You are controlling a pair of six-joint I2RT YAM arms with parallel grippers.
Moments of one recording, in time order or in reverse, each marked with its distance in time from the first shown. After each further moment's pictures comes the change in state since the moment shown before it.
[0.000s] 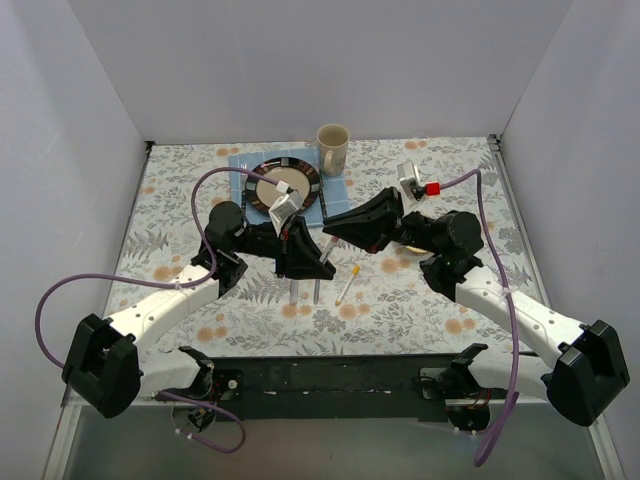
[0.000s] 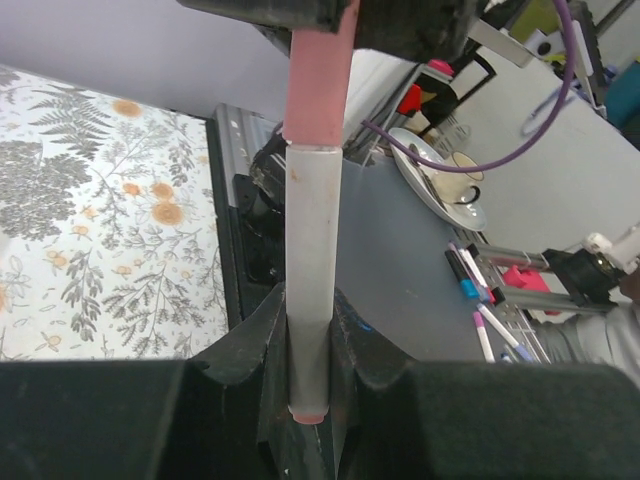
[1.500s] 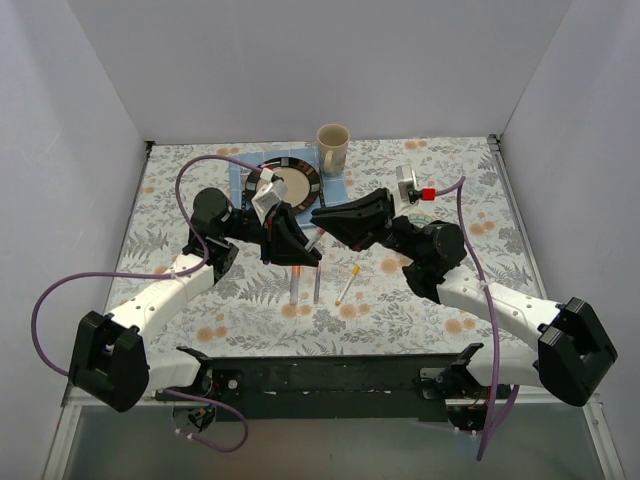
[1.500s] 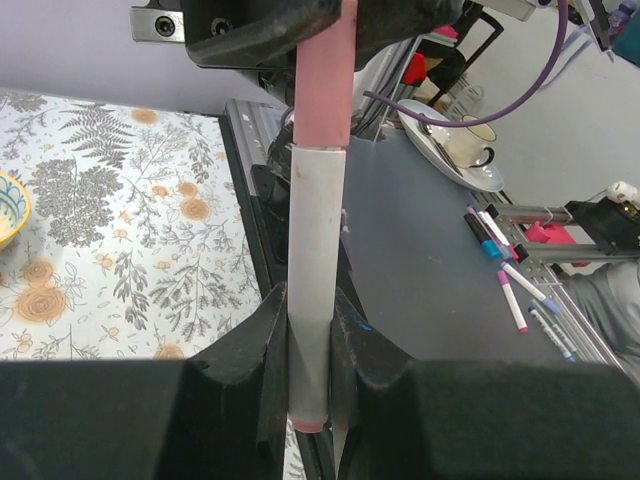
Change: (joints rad) left arm 0.124 0.053 0.066 0.086 0.202 0.016; right arm 0.098 0.127 -0.052 0.317 0.196 0.065
